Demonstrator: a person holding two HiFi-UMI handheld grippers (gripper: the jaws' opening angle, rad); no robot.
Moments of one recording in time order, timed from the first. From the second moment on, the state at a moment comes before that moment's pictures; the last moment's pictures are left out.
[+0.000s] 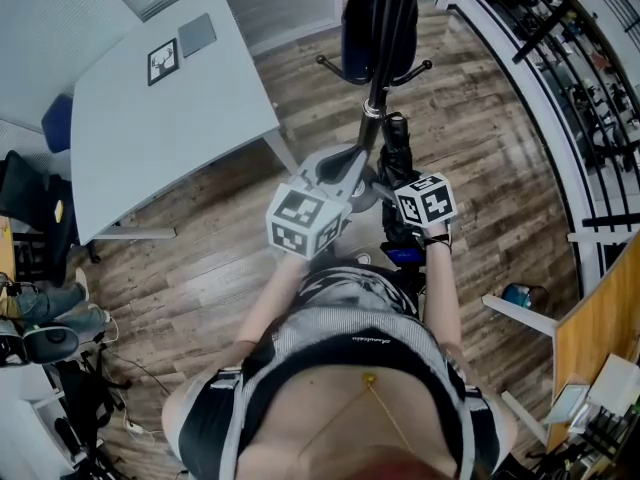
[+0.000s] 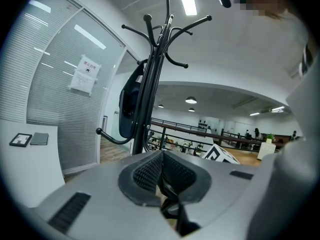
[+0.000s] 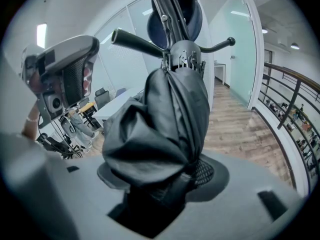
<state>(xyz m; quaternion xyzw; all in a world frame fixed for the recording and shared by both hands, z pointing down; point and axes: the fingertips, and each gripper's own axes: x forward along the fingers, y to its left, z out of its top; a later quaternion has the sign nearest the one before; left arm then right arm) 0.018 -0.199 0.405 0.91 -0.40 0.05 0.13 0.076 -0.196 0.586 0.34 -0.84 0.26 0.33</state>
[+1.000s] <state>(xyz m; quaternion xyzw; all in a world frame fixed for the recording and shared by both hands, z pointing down) 0.026 -0.204 0.418 0.91 -0.39 0.06 0.14 0.086 -0.213 0.544 0.38 -0.86 0.22 0.26</state>
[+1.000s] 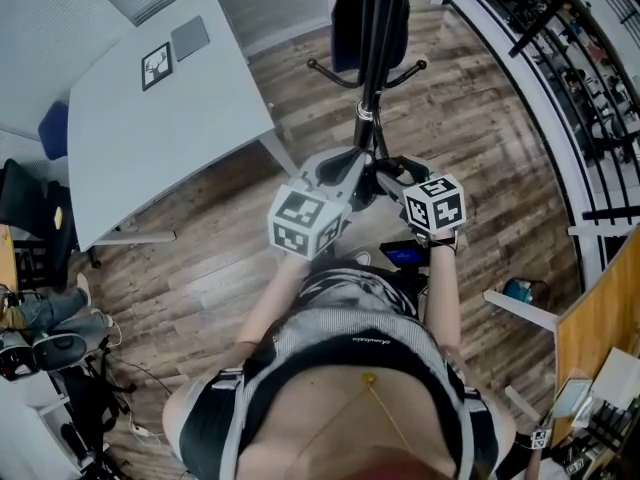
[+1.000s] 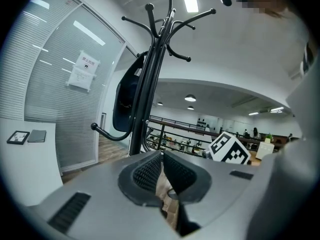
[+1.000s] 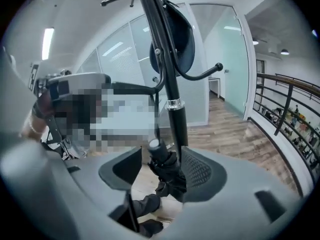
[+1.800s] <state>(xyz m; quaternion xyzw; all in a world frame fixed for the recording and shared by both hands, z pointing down) 0.028 -0.207 0.429 0.91 -0.39 0.07 0.15 0.082 -0.212 0.510 0.41 -0.87 0.20 0.18</state>
